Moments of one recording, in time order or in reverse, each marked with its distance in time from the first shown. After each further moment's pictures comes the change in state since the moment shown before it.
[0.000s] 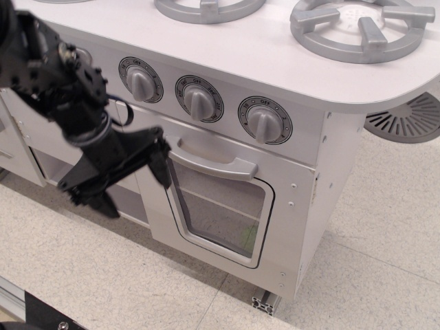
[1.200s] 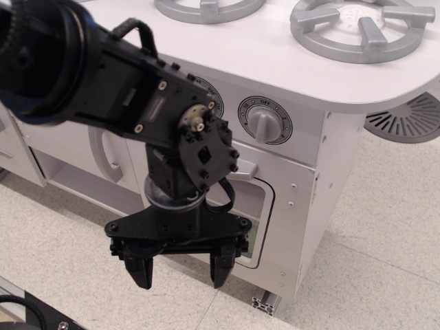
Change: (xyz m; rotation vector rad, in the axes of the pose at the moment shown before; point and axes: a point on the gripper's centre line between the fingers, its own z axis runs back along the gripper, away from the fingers) arm -0.119 -0.003 0.024 0.278 0.086 -0.498
